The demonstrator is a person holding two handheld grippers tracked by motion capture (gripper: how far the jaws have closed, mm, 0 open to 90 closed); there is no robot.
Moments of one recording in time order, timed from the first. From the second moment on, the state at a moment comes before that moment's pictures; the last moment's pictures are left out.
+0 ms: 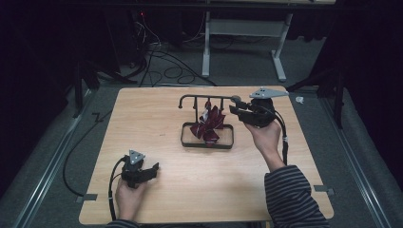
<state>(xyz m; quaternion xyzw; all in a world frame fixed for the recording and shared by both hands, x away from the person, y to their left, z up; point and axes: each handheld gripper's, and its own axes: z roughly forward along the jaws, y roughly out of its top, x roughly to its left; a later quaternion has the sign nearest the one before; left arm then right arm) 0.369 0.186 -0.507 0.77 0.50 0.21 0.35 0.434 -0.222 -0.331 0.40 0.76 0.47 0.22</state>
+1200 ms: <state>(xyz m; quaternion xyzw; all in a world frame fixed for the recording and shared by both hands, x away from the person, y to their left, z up) 0.369 0.186 -0.508 0.77 0.50 0.21 0.35 0.402 -0.272 -0.342 0.44 0.73 0.48 0.21</state>
